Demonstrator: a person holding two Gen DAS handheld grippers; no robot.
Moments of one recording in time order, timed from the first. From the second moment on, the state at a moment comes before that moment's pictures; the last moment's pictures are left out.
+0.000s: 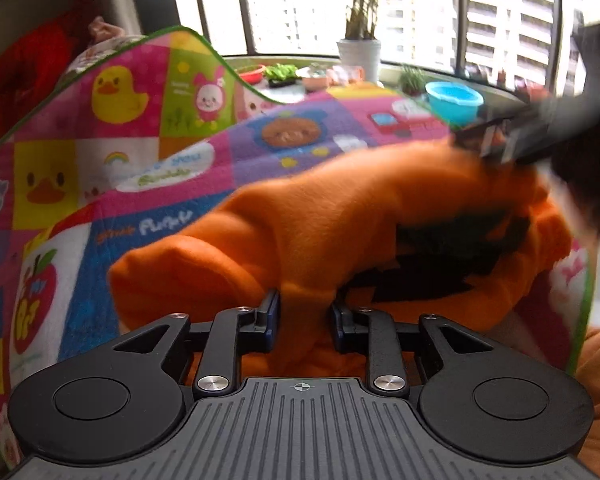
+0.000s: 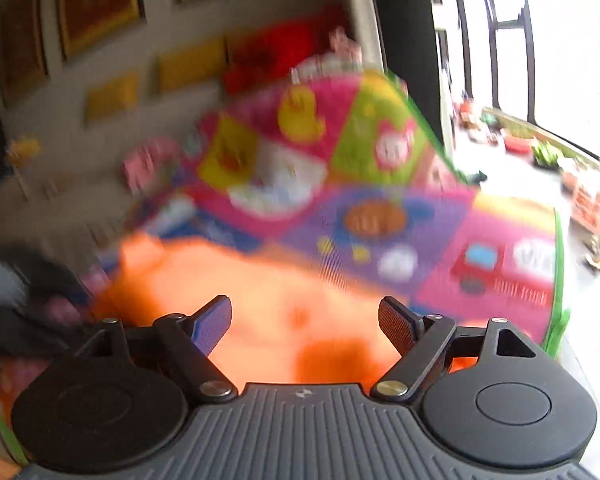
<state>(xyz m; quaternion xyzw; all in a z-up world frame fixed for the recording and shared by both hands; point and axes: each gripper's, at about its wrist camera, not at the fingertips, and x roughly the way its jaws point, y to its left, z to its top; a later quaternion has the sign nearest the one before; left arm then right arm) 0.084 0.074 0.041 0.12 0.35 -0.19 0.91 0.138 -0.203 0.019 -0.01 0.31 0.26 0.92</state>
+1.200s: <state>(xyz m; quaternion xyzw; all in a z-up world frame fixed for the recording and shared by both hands) 0.092 0.098 0.002 0.00 0.39 -0.10 0.92 0.095 -0.216 -0.006 0.02 0.32 0.26 0.91</state>
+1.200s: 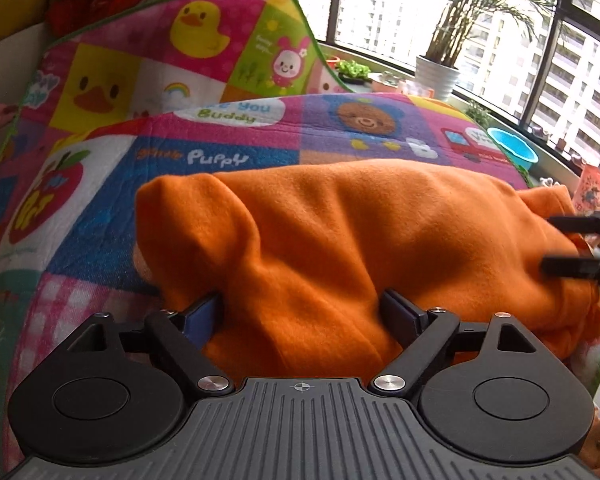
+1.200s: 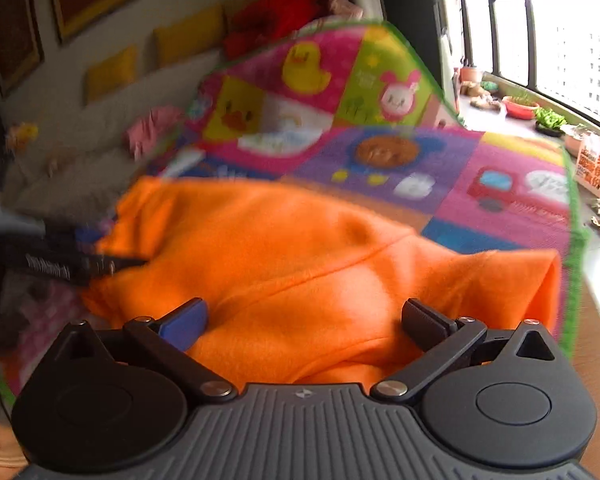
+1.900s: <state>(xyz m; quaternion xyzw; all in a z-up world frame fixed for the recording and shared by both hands) 0.104 0.098 -0.015 -0.08 0.37 -0.09 0.92 0.127 -0.192 -0.017 -0.12 0.29 0.18 0.93</state>
